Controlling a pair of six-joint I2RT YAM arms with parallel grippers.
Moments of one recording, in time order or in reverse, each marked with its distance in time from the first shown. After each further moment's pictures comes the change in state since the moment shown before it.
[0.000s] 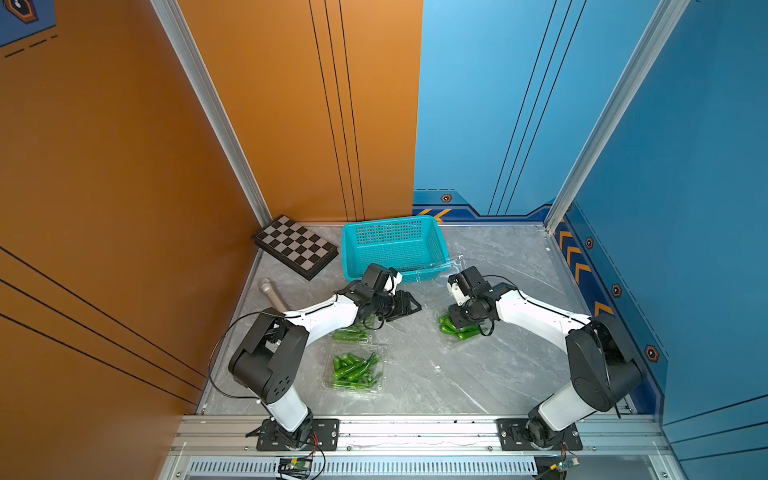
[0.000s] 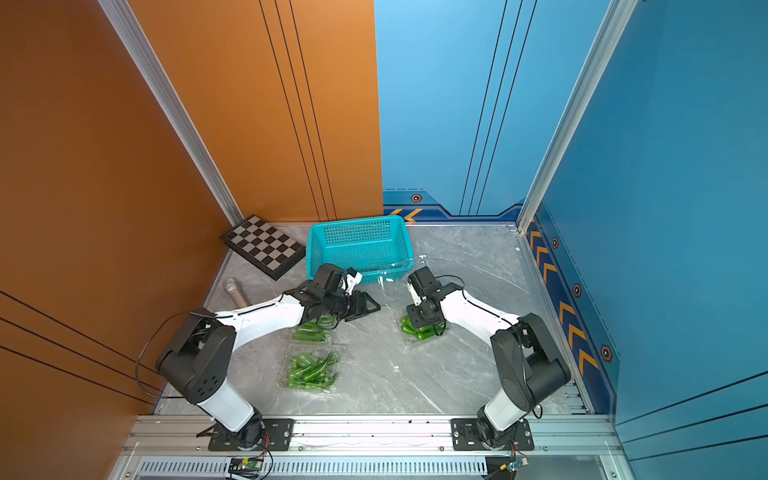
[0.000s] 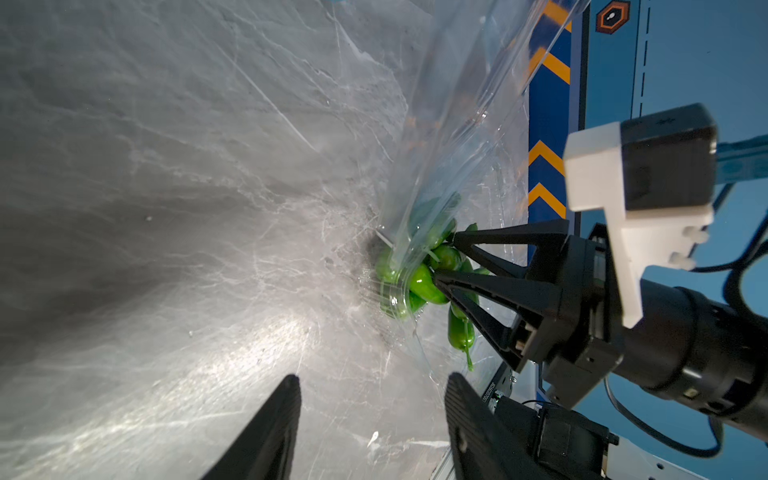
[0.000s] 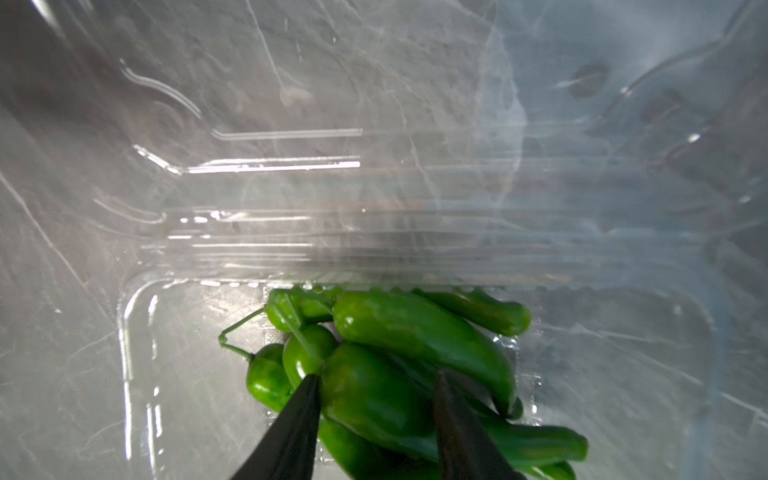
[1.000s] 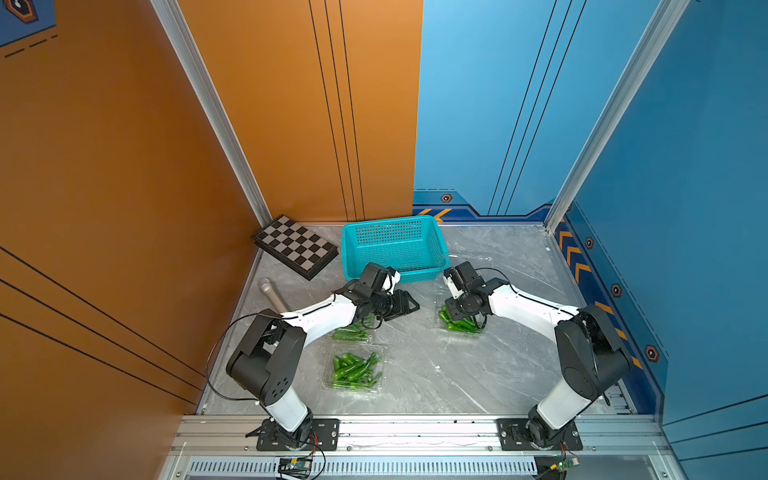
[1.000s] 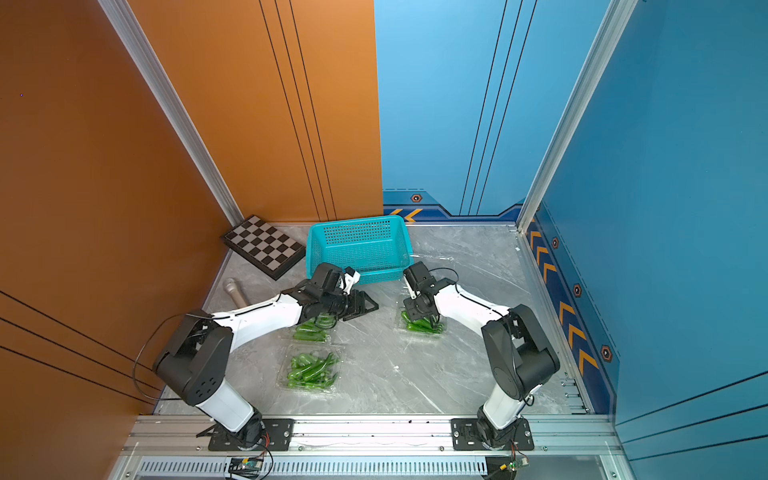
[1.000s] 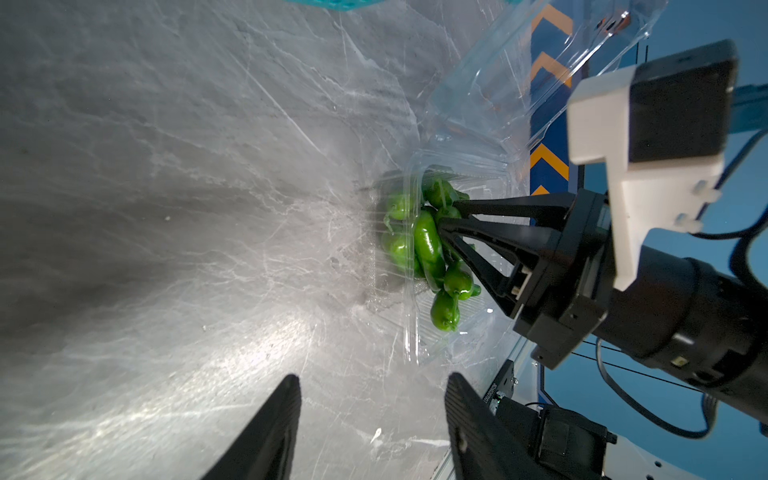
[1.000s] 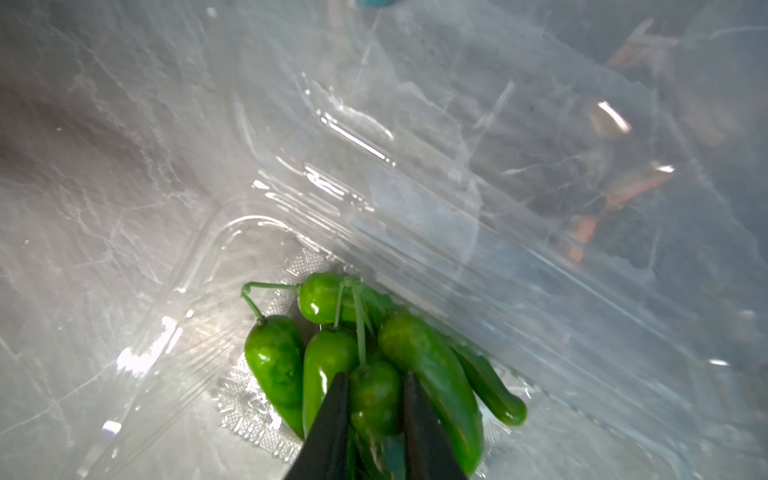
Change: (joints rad) left arm 0.011 -0.013 0.000 -0.012 -0.002 0.007; right arm 0.013 0.072 0.068 0.041 0.121 -0.053
